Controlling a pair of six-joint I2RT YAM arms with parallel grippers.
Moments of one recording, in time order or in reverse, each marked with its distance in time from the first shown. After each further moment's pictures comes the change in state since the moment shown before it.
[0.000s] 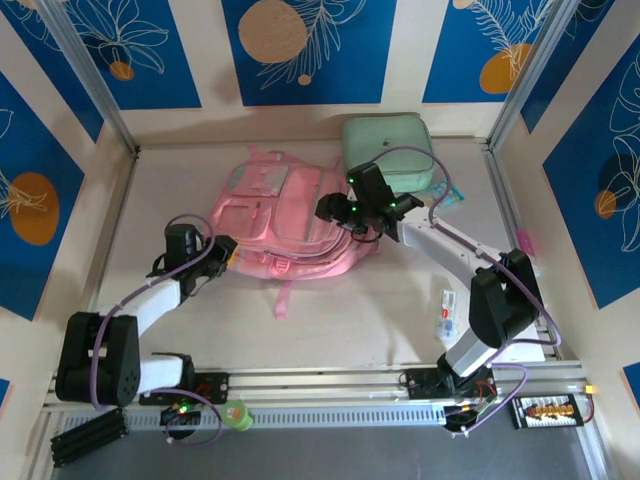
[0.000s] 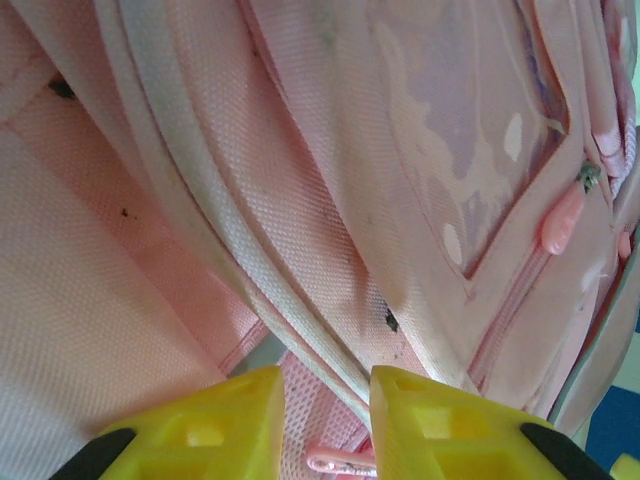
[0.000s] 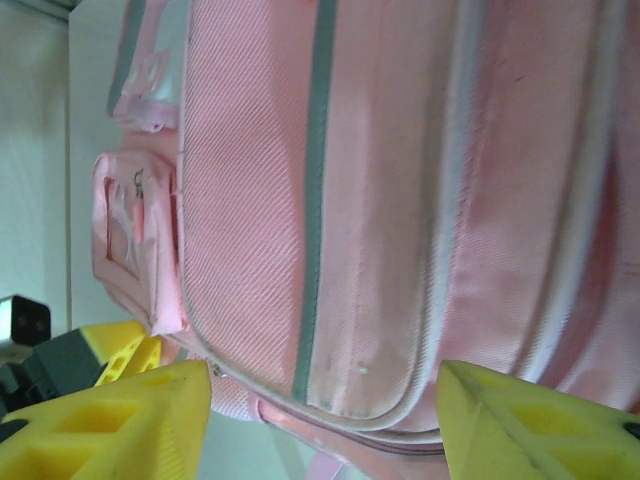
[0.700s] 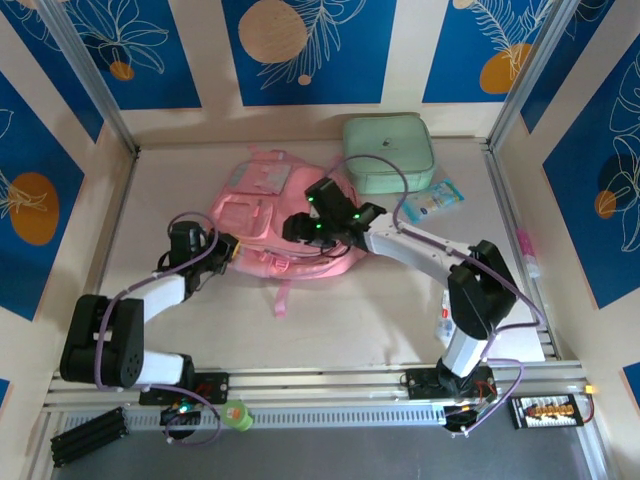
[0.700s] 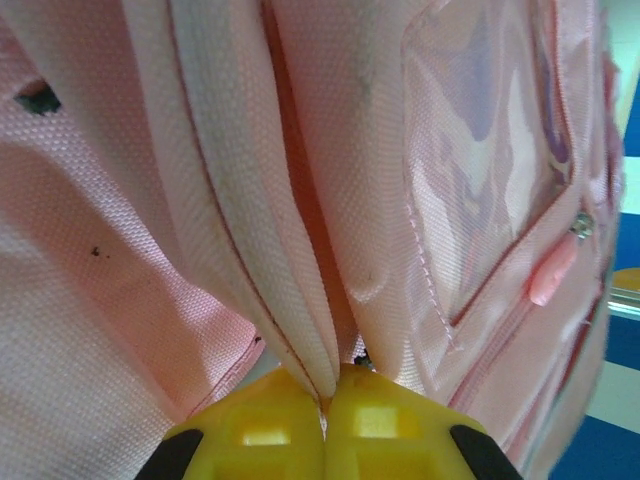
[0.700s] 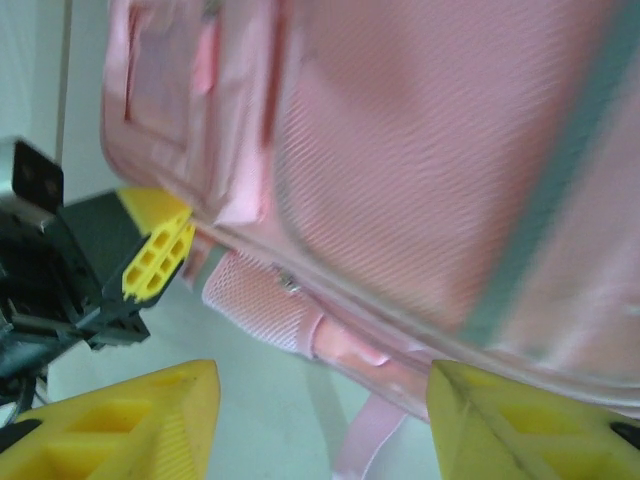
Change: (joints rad) left arm -0.023 0.070 0.005 0.136 -0.024 -0.087; right arm 0.227 0.124 0.102 -0.018 0.046 -0.032
